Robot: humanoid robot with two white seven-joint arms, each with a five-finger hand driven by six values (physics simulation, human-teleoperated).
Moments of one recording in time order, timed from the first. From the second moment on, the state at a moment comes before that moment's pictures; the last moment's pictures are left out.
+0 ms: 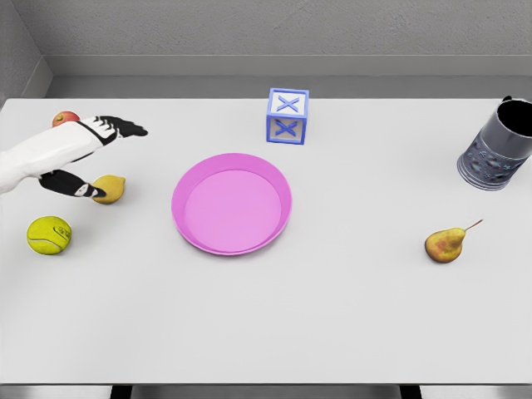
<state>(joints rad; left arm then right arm) -0.34 0.72 -0.12 -1.49 -0.25 -0.61 -0.61 0.01 0.00 -0.05 -0.01 -0.09 -0.14 0.10</state>
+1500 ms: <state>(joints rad) -0.38 0.69 -0.20 -1.47 -0.76 -0.61 -0.61 0.01 0.00 -0.05 -0.01 -0.09 -0.14 0.10</state>
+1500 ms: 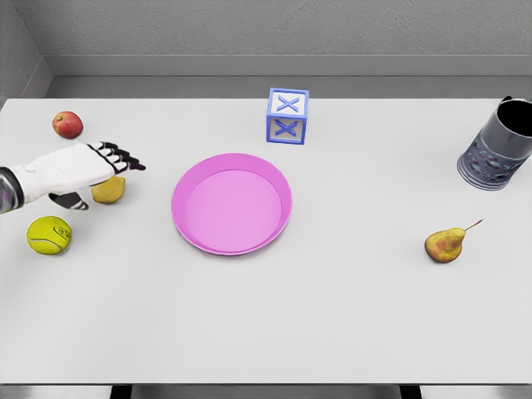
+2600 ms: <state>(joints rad) -0.44 0.63 -0.25 -1.42 -1.02 -0.61 -0.61 0.01 0.00 -0.05 -0.01 -0.09 -0.14 0.10</state>
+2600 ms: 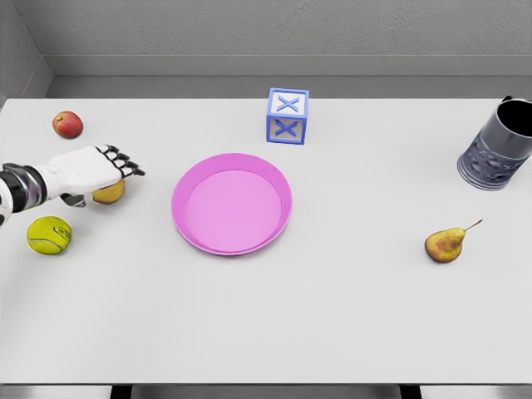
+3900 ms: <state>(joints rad) -0.46 0.62 -0.25 -1.38 -1.02 -0.61 -0.61 0.01 0.00 -0.05 -0.01 -0.09 -0.14 0.10</state>
